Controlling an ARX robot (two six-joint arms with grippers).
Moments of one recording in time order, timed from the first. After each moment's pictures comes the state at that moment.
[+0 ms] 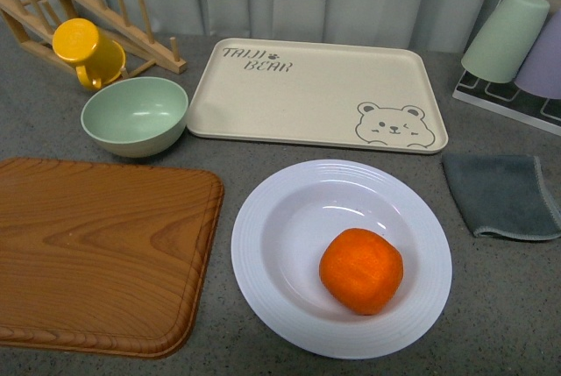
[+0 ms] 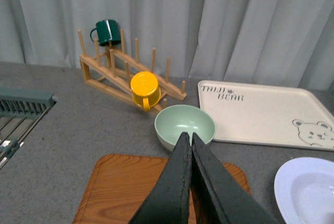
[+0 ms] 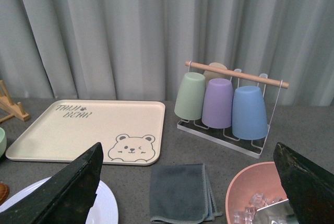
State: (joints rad) left arm 0.00 0.10 0.02 0.07 0.00 -0.01; right arm 0.00 0.00 0.01 0.00 0.00 0.00
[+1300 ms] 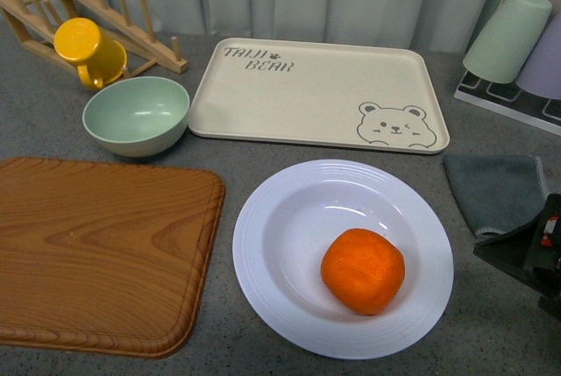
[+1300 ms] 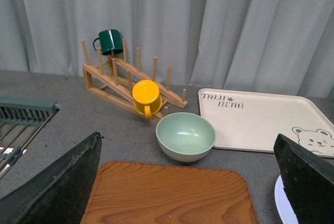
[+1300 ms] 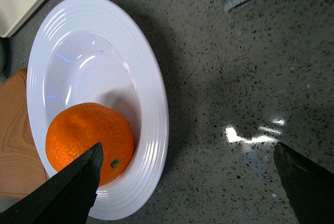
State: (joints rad) left arm 0.00 0.00 0.02 0.00 0.00 -0.01; right arm 0.03 1.74 0.33 0.49 -0.38 0.58
